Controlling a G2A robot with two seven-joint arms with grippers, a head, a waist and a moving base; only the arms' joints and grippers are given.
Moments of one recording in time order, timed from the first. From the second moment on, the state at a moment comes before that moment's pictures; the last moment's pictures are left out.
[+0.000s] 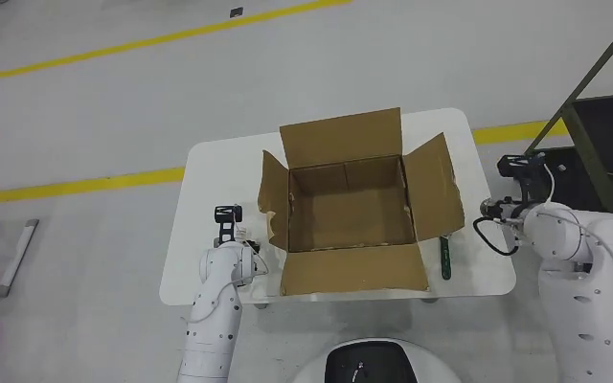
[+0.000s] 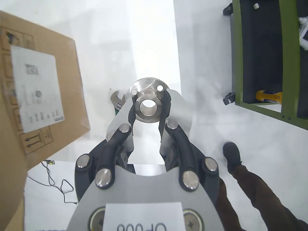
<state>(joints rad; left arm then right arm) 1.02 -1.39 -1.38 -1.38 1.61 0.16 -1.08 -1.17 -1.40 1.75 -1.80 -1.36 0.05 1.32</state>
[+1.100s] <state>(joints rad) 1.02 -1.39 -1.38 -1.38 1.61 0.16 -1.08 -1.23 -1.38 1.63 -1.64 -1.38 0.03 1.30</state>
